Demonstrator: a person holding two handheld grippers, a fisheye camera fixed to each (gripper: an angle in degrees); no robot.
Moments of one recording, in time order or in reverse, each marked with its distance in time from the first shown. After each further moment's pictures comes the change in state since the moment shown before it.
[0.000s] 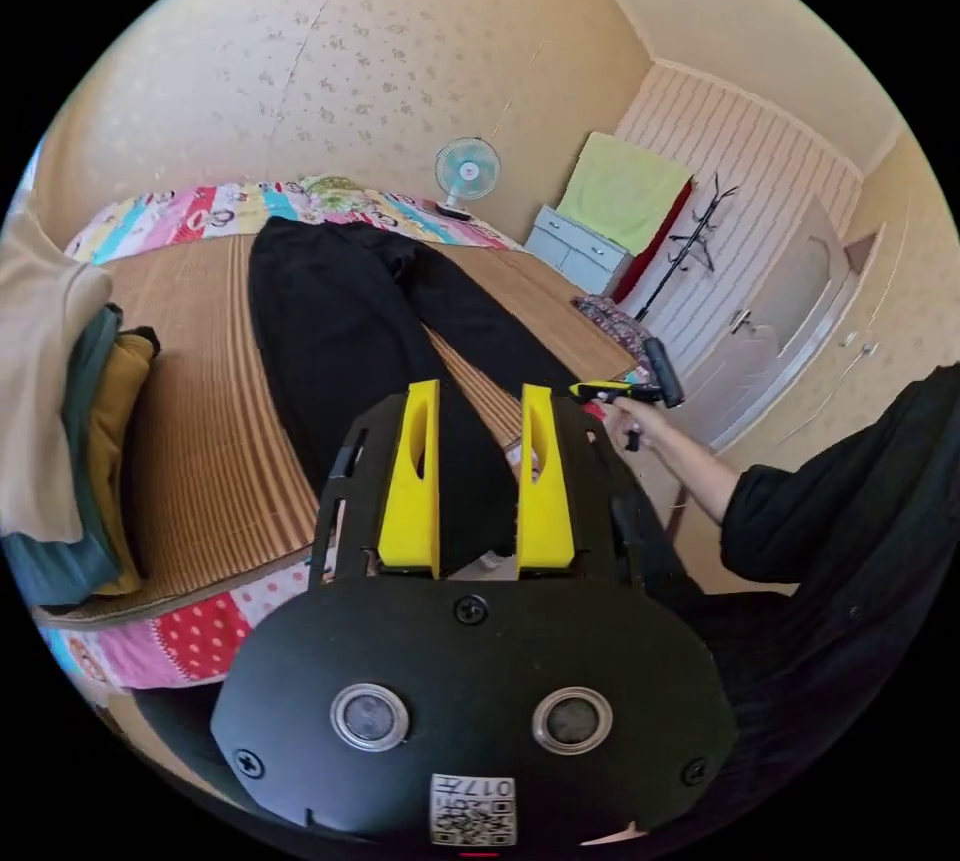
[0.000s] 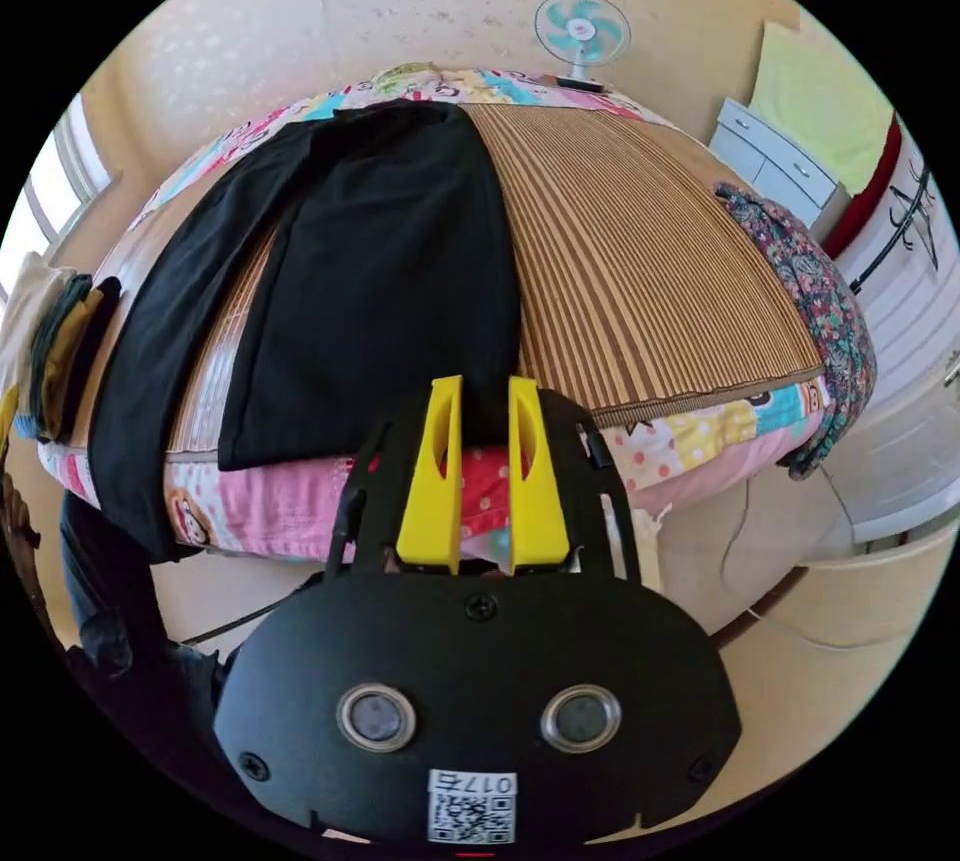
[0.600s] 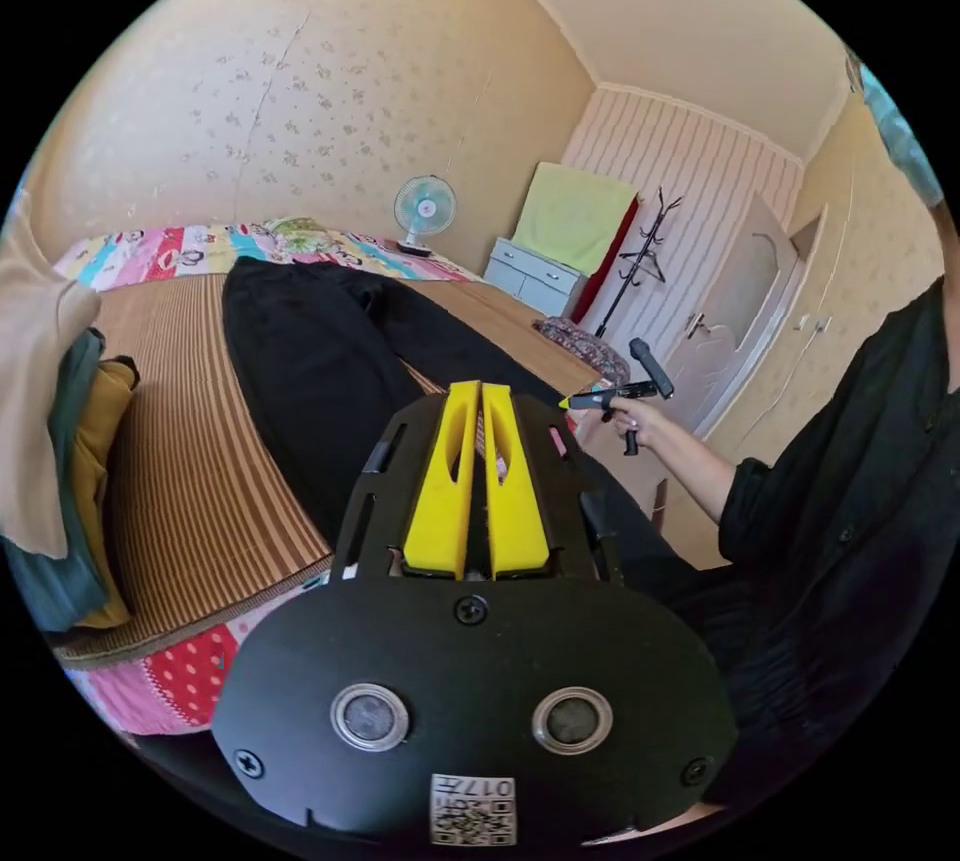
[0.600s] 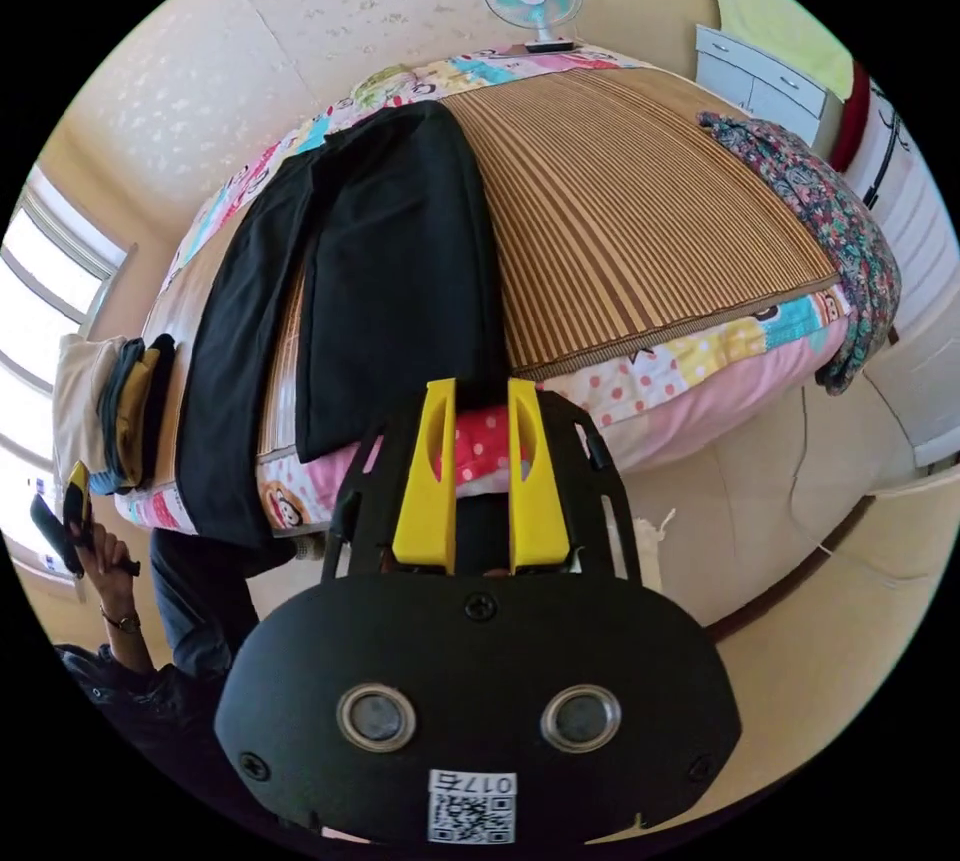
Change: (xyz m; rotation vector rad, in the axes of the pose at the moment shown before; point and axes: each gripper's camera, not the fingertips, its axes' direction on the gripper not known) left arm -0.005 0.042 0.012 0.139 0.306 -0.008; right arm 0.060 0.048 -0.018 0.051 -0.185 0.241
